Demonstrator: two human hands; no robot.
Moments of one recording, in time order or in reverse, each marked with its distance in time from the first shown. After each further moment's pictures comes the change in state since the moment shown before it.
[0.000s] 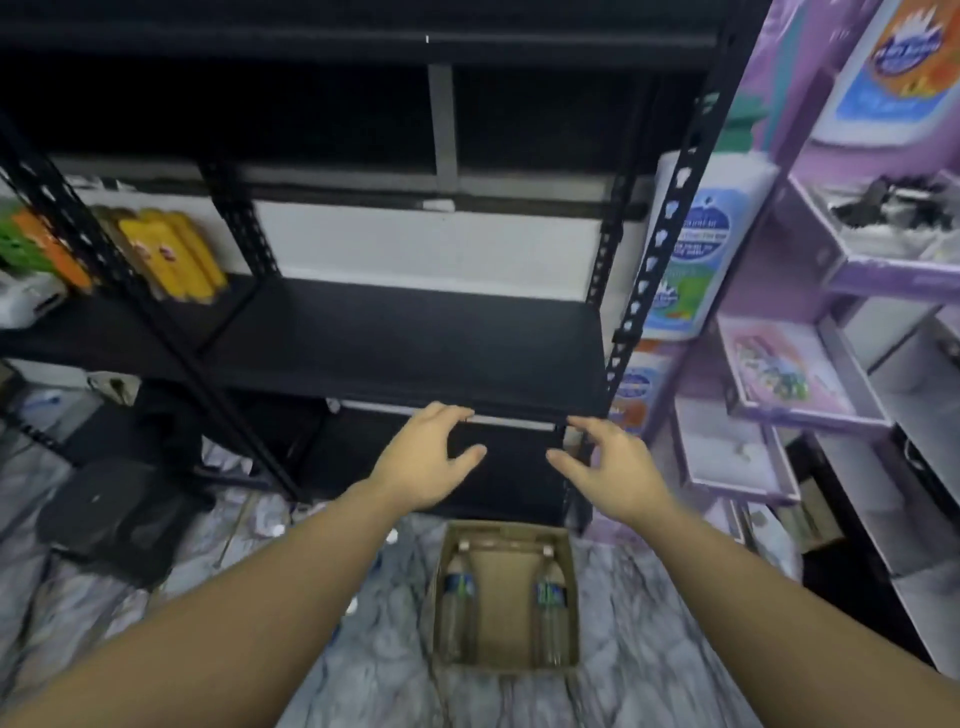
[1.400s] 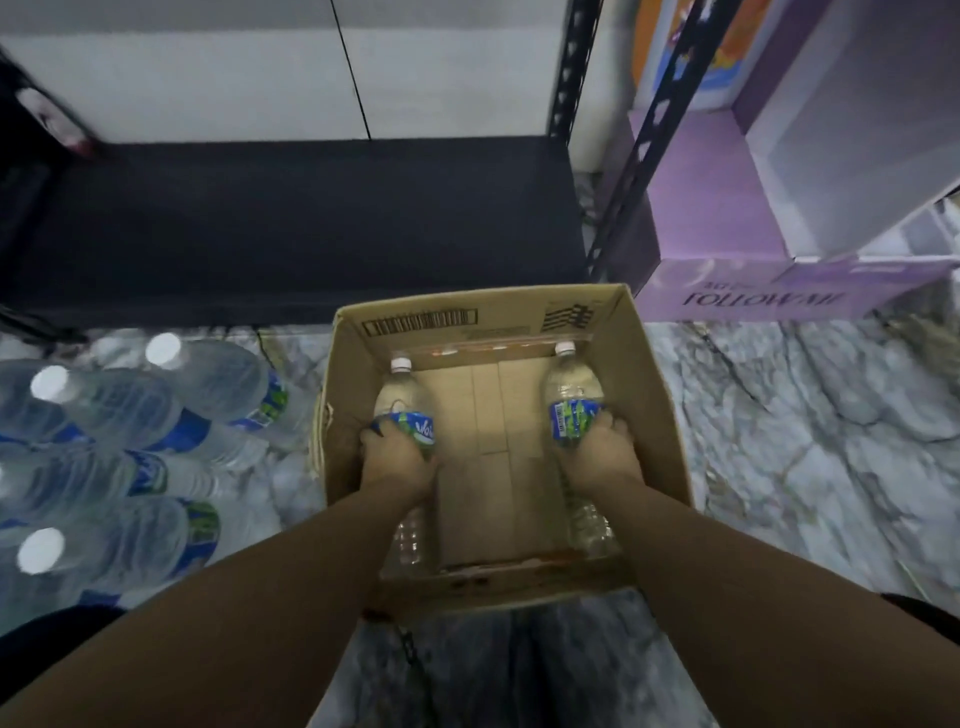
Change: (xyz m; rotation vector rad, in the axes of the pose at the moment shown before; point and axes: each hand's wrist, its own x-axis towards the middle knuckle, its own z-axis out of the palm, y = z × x) left_hand 0.074 -0.426 0.671 0.037 -0.288 -0.683; right_hand 0.105 0.515 0.603 -0.160 -0.144 0.696
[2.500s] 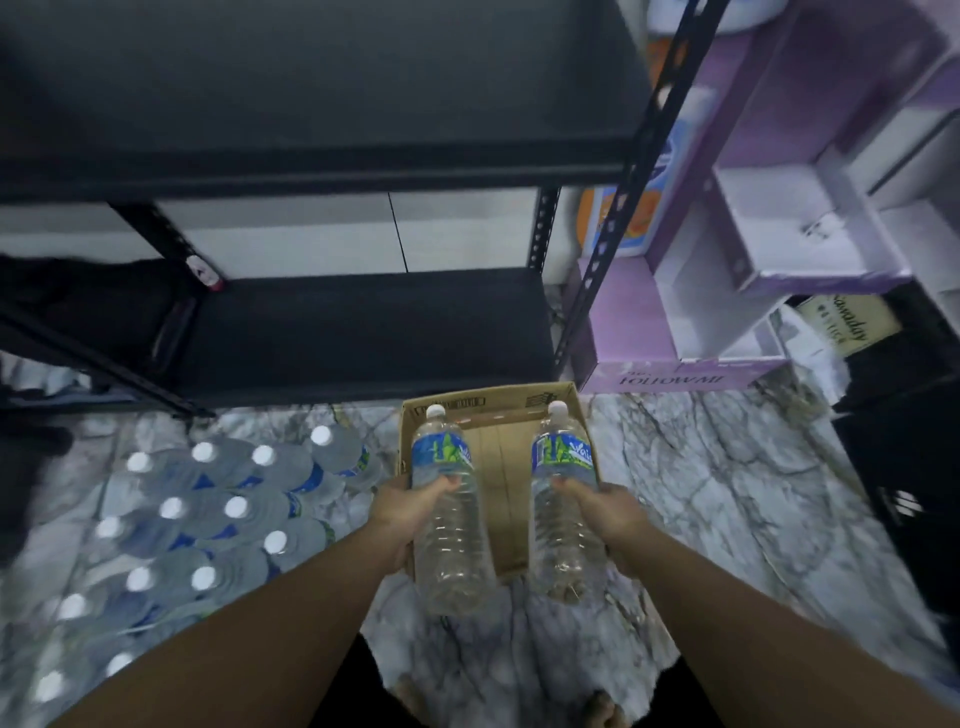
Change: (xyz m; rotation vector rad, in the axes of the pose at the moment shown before) left_hand -0.223 0.041 -0.233 -0.768 -0.294 -0.177; right_hand -0.242 -0.049 -0.226 0.750 -0.248 0.183
